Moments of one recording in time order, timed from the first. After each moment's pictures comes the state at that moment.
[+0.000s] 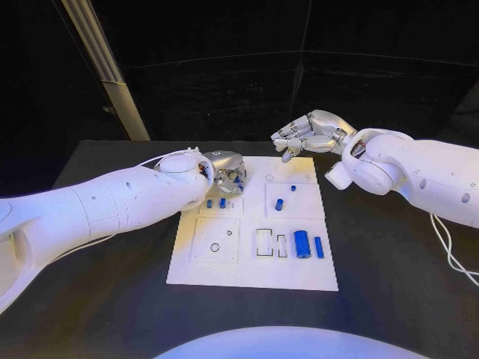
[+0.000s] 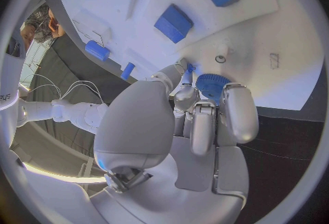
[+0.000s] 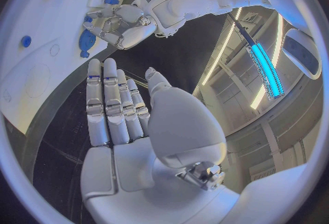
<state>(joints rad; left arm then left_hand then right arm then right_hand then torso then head) 1.22 -0.45 -0.15 1.09 -1.43 -0.15 -0.06 1.42 -0.07 0.40 -0.04 0.05 1.15 0.10 0.12 0.16 1.24 0.02 1.25 0.90 1.47 -0.05 1.56 1.31 0.08 1.47 0.06 1.24 1.31 1.24 -0.72 0.00 1.28 -0.67 -0.08 0.25 1.37 0.07 -0.01 0.14 0.26 0.89 0.22 0.08 0.07 1.10 0.15 0.17 0.07 1.31 0.08 0.07 0.21 0.17 1.12 0.19 0.25 0.07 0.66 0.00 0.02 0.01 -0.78</state>
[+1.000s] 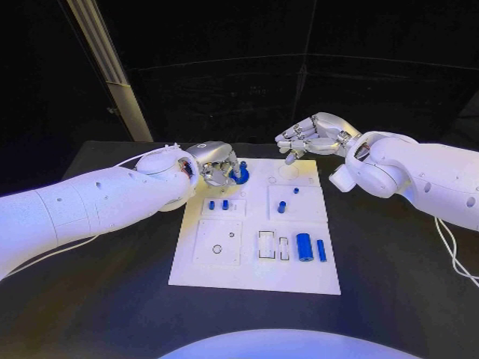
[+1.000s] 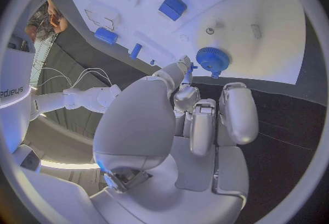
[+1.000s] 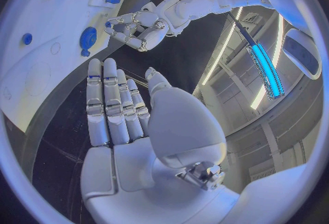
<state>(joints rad) 1.22 -0.59 -0.10 1.21 -1.40 -0.27 0.03 1.40 -0.08 0.41 -0.04 0.06 1.15 0.10 0.12 0.16 1.24 0.02 1.25 0.90 1.47 -0.05 1.56 1.31 0.08 1.47 0.06 1.25 1.31 1.24 -0.73 0.00 1.28 -0.67 -0.08 0.25 1.37 0.07 -0.01 0.14 0.26 0.89 0.22 0.08 0.07 1.10 0.15 0.17 0.07 1.31 0.08 0.07 0.21 0.17 1.12 0.19 0.25 0.07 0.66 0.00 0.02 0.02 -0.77</state>
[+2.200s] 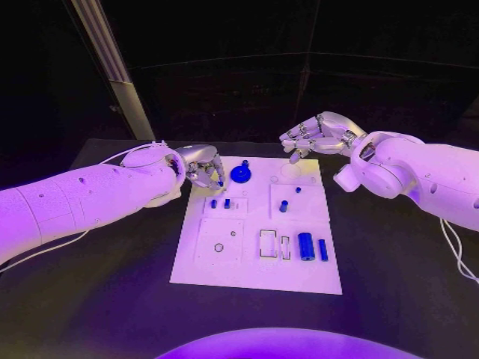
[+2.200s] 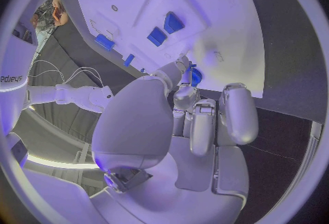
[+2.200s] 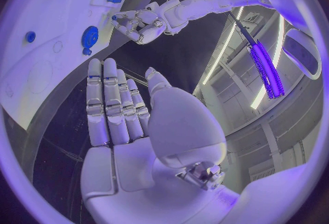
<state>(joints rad) 1.23 -0.65 -0.10 1.21 -1.36 -0.15 -0.02 1.37 -0.10 0.41 -0.03 0.06 1.15 0.10 0.12 0.16 1.24 0.02 1.24 0.88 1.47 -0.05 1.56 1.31 0.08 1.47 0.06 1.25 1.31 1.24 -0.73 0.00 1.28 -0.67 -0.08 0.25 1.37 0.07 -0.01 0.14 0.26 0.89 0.22 0.08 0.07 1.10 0.15 0.17 0.07 1.31 0.08 0.07 0.21 0.17 1.12 0.19 0.25 0.07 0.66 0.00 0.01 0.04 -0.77</state>
